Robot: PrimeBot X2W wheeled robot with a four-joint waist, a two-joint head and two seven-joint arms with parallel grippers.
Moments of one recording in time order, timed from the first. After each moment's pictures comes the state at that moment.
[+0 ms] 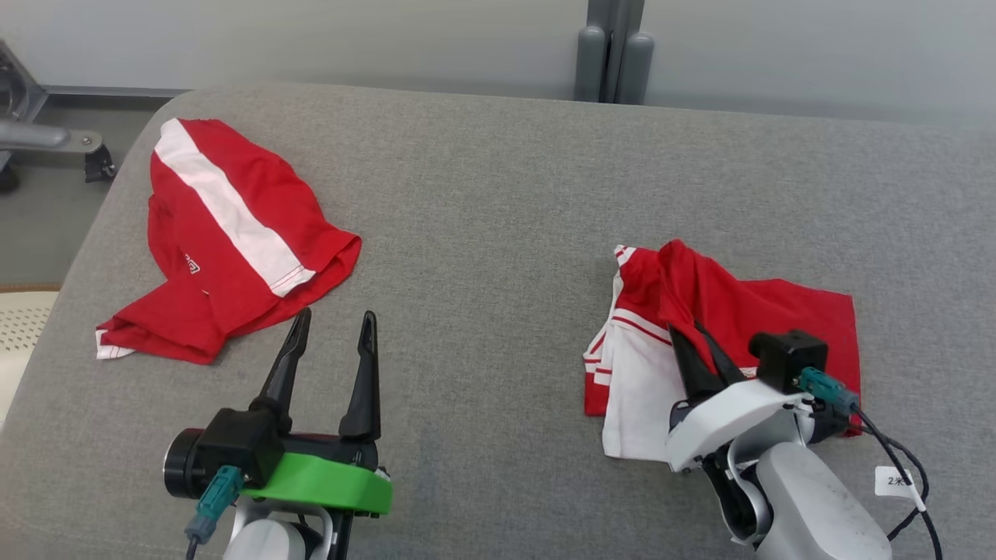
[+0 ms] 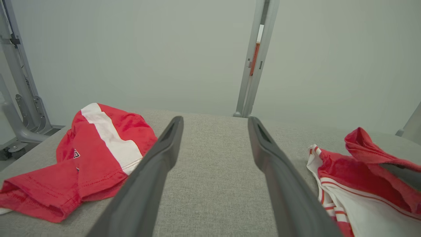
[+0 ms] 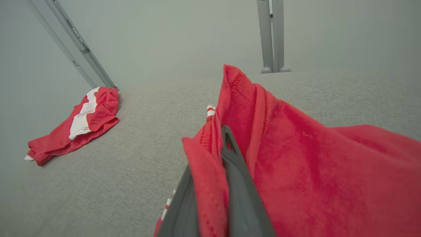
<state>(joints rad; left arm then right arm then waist) -0.09 0.05 -0.22 0.11 -0.25 -0.05 -0.26 -0.30 -0.06 0.23 0.51 0.35 0.13 -0.25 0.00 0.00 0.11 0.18</state>
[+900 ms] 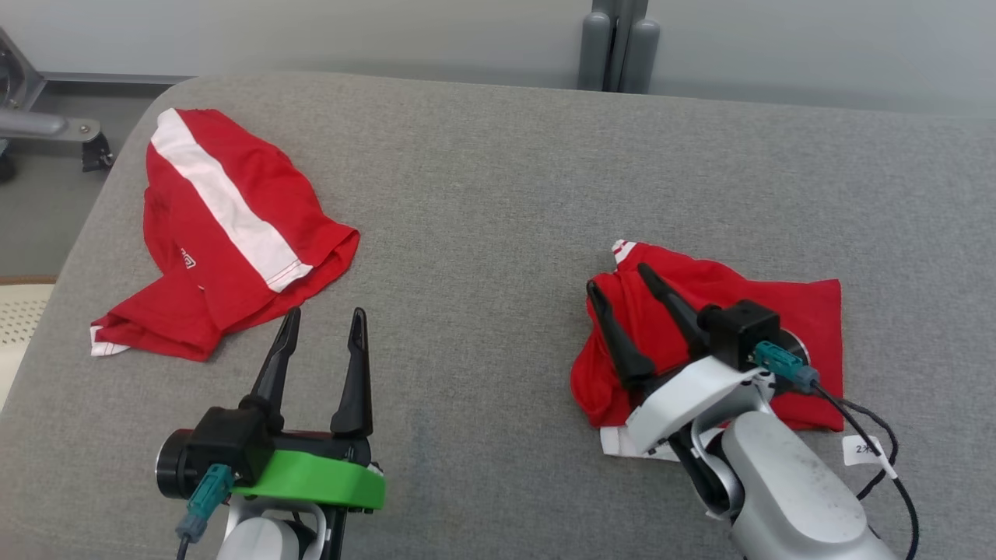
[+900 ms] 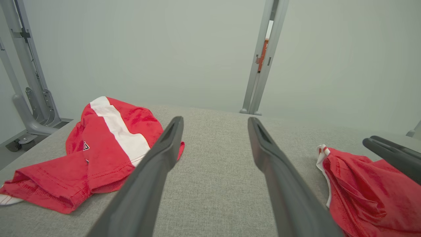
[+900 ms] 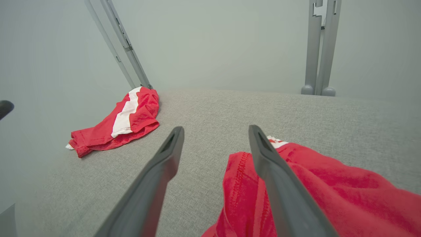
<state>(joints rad) -0.10 0.05 -0.20 0.11 -0.26 -0.04 -0.26 -0.38 -0.06 0.38 0.47 0.34 0.13 -0.26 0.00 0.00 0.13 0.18</state>
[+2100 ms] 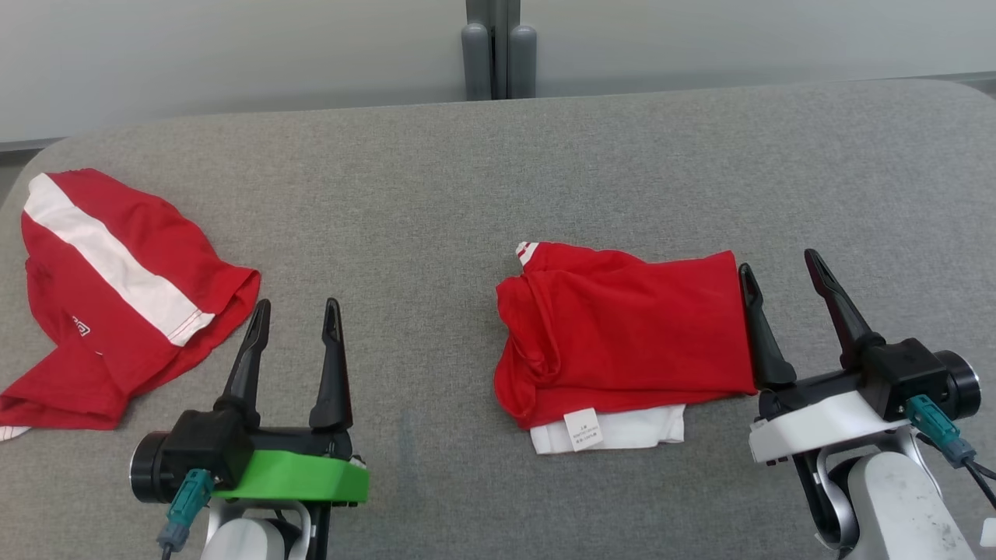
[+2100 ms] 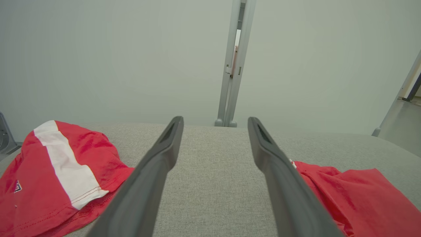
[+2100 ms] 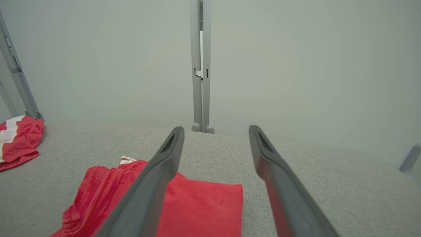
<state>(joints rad) -0.08 0.05 -0.17 0.05 -0.24 -0.01 -0.26 -0.13 -0.10 0.04 0.09 0.07 0.13 -0.26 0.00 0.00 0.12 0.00</state>
